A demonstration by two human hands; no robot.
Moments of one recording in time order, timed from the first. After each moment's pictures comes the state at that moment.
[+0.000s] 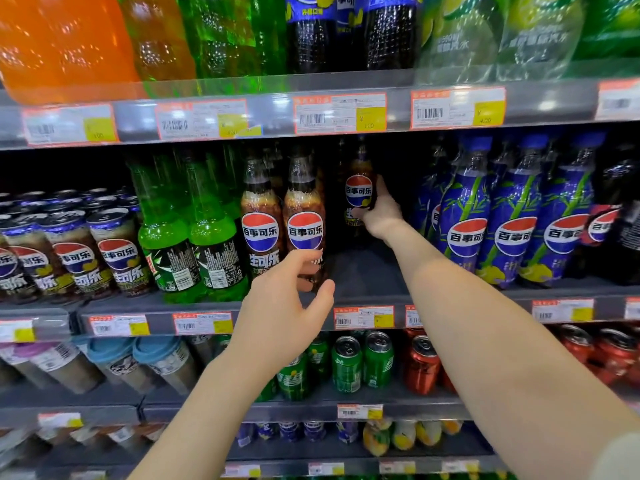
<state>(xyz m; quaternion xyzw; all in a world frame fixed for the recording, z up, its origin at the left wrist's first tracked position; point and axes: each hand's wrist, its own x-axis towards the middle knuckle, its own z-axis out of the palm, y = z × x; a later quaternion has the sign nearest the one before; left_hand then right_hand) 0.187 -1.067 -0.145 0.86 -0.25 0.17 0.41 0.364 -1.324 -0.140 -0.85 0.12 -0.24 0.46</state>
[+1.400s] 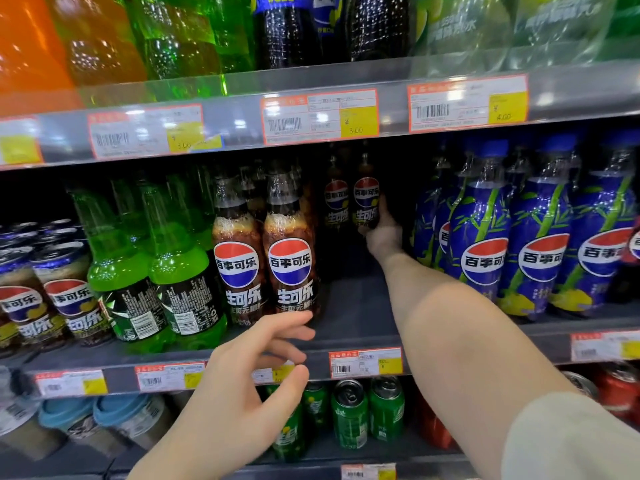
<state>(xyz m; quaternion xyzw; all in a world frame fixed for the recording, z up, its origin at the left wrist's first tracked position) 0.209 -1.040 -0.182 0.81 -0.37 0.14 0.45 0.454 -1.363 -0.191 -0.78 0.15 -0.31 0.52</state>
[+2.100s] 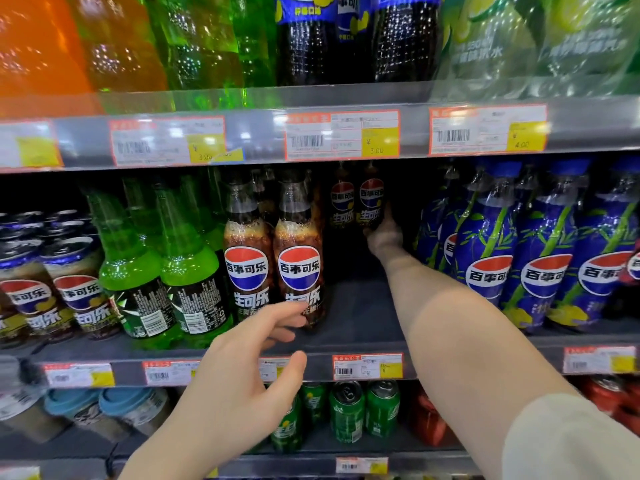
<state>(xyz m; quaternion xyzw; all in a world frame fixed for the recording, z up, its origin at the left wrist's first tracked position) 0.215 -1.033 -0.165 0.83 -0.34 0.16 0.41 0.442 -1.356 -0.167 -0.85 0.23 -0.22 0.41</state>
